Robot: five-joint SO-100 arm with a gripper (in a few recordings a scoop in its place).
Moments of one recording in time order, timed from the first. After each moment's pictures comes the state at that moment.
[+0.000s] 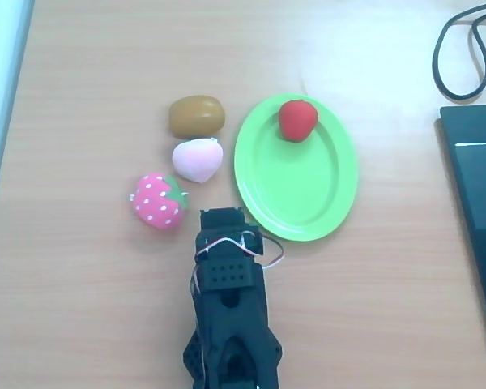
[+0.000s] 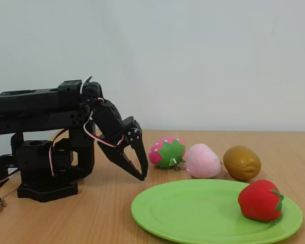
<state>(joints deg) -1.8 187.6 177.5 69.8 1.5</state>
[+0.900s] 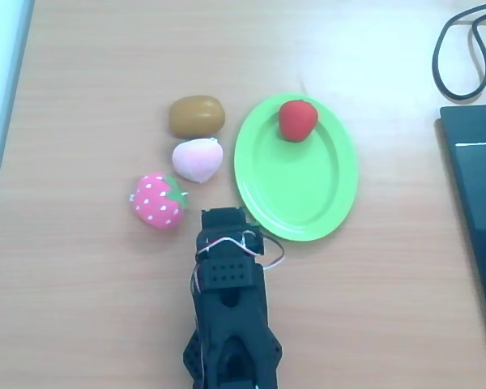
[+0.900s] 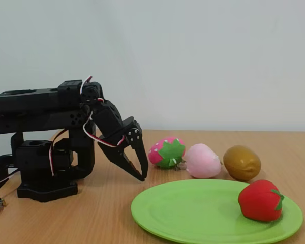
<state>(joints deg) -0.9 187.1 175.3 69.5 0.4</state>
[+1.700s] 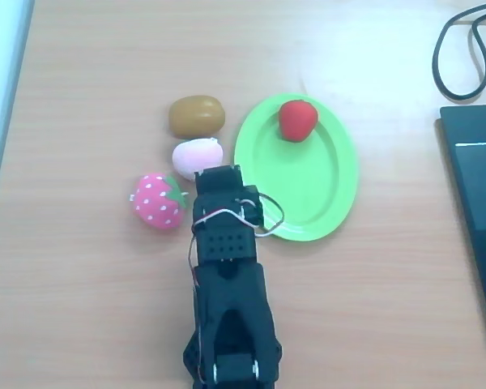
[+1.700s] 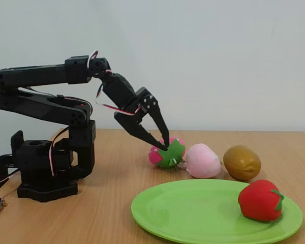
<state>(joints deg) -1.0 165.7 154.7 59.8 -5.6</state>
